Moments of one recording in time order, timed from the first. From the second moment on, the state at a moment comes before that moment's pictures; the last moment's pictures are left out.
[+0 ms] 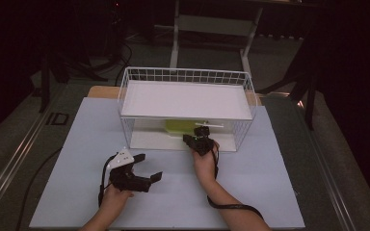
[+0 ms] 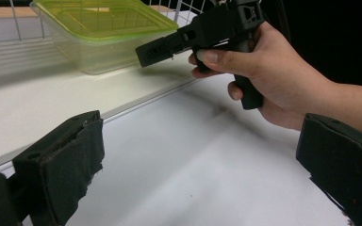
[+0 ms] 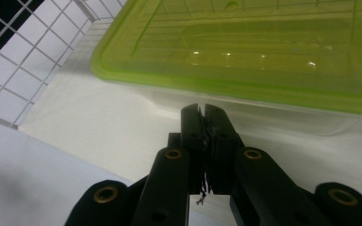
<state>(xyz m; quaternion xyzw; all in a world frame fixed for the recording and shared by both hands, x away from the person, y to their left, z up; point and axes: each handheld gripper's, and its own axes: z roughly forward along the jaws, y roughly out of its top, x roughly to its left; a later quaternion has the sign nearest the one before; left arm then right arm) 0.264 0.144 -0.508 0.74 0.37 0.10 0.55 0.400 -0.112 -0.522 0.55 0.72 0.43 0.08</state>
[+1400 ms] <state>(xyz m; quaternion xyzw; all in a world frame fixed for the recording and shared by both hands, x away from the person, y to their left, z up) 0.260 0.144 -0.487 0.74 0.33 0.12 0.58 0.322 -0.178 -0.489 0.42 0.76 0.48 0.11</state>
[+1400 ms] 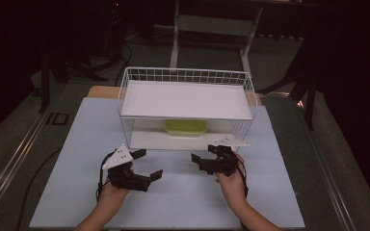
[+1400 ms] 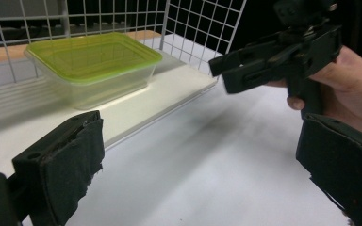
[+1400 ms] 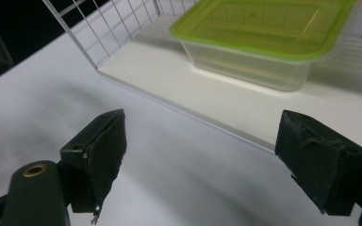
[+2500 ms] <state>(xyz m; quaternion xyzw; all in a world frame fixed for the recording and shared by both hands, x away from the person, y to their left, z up) 0.222 0.168 -0.492 0.76 0.31 0.11 0.56 0.256 -0.242 -0.481 0.39 0.77 0.49 0.11</state>
